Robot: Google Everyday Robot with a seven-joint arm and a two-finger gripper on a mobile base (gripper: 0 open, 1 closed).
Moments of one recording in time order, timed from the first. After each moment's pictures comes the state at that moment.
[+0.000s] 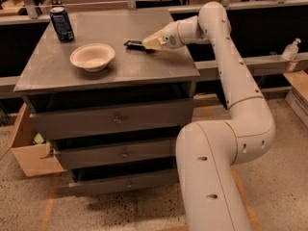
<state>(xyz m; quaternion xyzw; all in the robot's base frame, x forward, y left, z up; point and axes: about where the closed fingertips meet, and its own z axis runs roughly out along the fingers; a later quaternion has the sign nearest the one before) 0.866 0.009 0.858 -0.47 0.70 0.28 0.46</state>
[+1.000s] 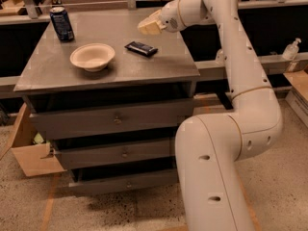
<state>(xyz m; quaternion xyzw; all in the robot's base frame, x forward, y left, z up) 0.825 0.021 0.932 -0.54 0.65 0.26 0.48</state>
